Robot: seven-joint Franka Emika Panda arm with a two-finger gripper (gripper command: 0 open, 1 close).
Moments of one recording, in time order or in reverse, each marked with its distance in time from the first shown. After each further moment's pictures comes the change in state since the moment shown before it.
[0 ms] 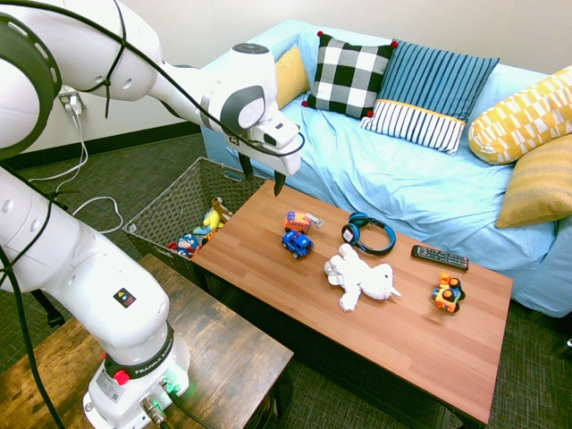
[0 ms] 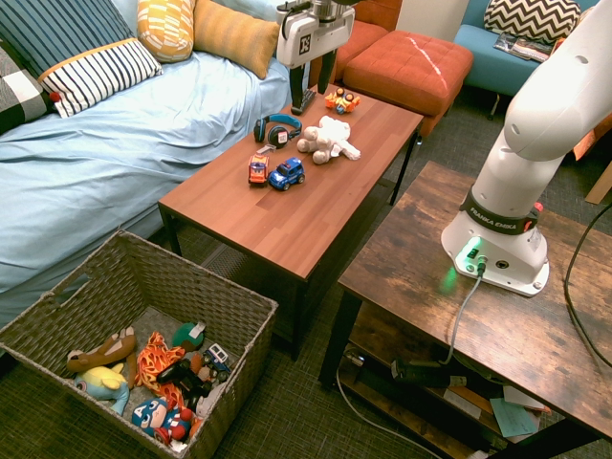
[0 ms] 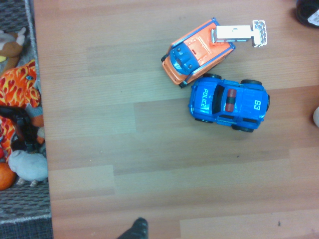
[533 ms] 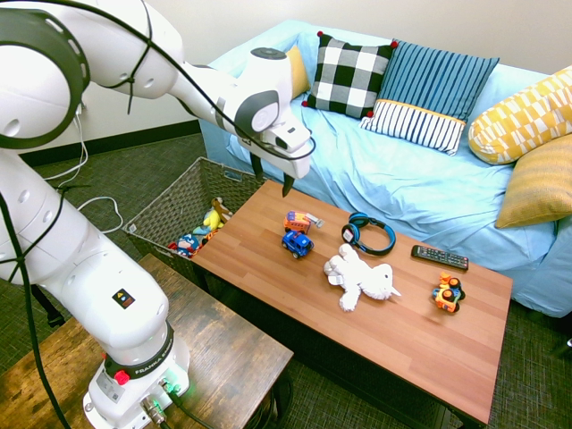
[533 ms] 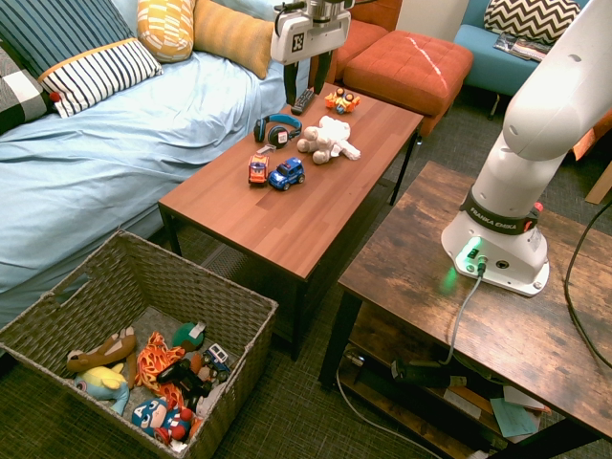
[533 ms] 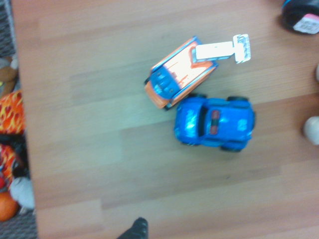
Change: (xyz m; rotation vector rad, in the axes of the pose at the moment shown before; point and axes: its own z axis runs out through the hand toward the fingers) arm 0.072 0.008 0.015 0.018 -0.003 0.131
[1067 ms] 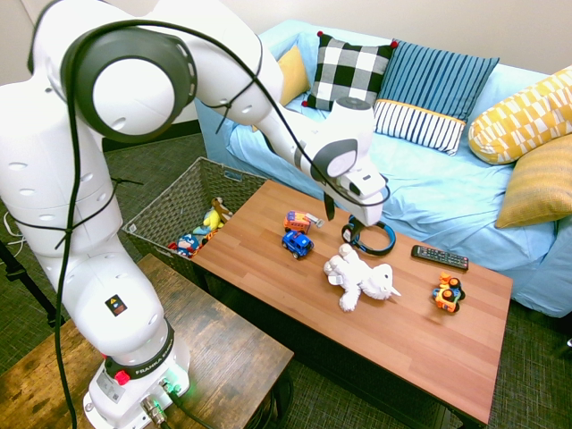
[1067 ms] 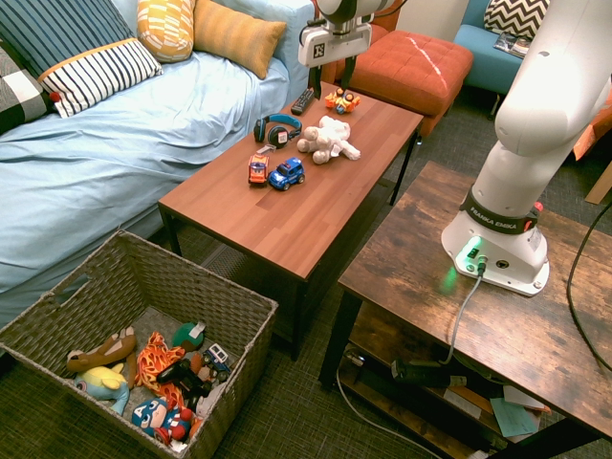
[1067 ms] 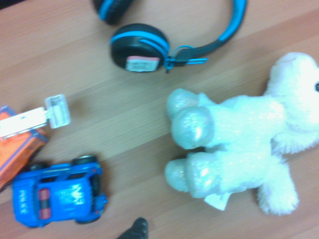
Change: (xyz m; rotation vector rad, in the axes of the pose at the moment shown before) arm 0.134 0.071 0.081 -0.079 0.035 0.226
